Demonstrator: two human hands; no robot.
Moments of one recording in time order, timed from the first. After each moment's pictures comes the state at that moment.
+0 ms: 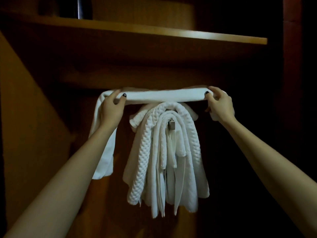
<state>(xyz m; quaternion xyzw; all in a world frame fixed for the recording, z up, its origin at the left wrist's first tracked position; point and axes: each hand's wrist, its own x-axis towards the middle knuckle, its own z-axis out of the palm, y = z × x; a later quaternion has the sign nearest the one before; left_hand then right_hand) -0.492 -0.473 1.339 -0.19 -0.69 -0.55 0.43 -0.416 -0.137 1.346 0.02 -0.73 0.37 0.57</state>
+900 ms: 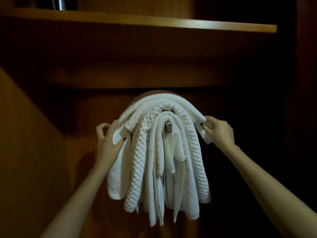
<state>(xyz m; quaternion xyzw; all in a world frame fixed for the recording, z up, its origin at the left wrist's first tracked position) -0.515 -0.477 1.233 -0.22 -0.76 -0.38 0.49 -0.453 -0.109 1.264 -0.04 -0.84 0.19 0.52</state>
